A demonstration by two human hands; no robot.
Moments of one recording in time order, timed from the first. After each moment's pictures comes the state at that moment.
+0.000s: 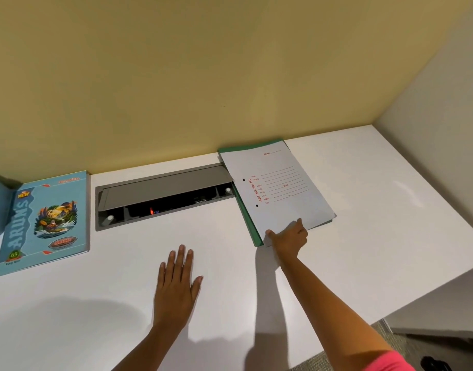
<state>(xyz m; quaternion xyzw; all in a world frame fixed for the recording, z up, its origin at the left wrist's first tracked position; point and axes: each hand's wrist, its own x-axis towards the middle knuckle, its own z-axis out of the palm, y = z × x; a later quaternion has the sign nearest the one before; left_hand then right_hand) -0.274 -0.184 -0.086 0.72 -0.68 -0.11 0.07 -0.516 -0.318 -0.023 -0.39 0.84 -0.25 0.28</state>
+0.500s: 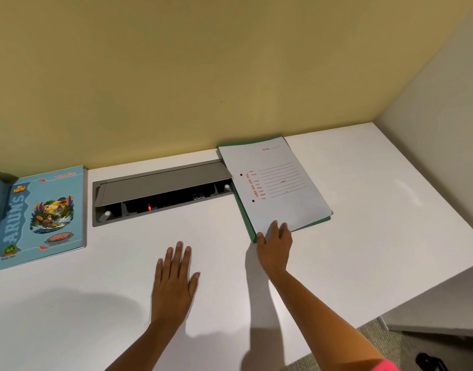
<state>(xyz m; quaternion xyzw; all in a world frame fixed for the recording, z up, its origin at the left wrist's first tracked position) -0.275 -0.184 -0.091 0.72 -0.68 -0.10 0.07 -0.497 -0.289 -0.042 -0.53 0.80 -0.17 0.23</state>
